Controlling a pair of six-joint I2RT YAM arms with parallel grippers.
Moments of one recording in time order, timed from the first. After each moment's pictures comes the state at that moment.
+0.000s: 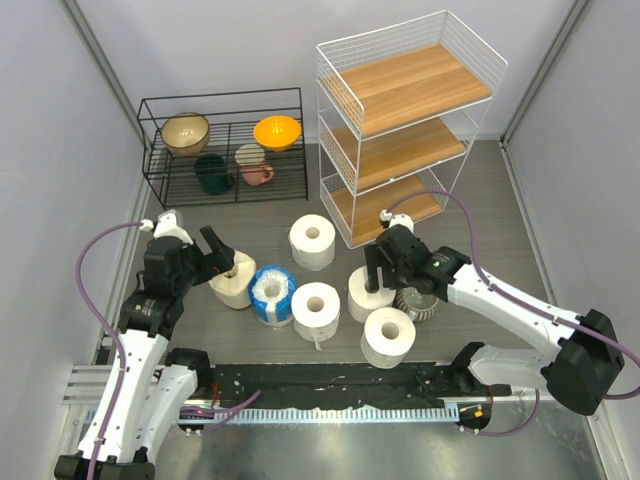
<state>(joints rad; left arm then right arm) -0.13 0.64 0.69 -0.59 -0.02 -0.49 0.75 1.17 0.86 -0.66 0.27 0.50</state>
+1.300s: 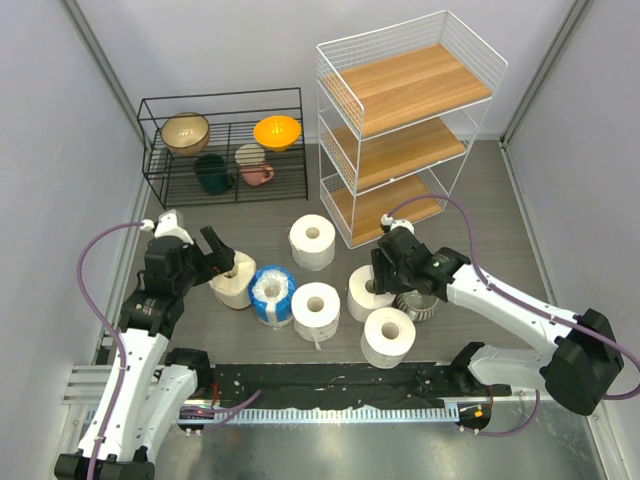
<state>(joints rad) -0.13 0.64 0.69 -0.59 -0.02 -0.50 0.73 1.17 0.83 -0.67 0.19 0.52</state>
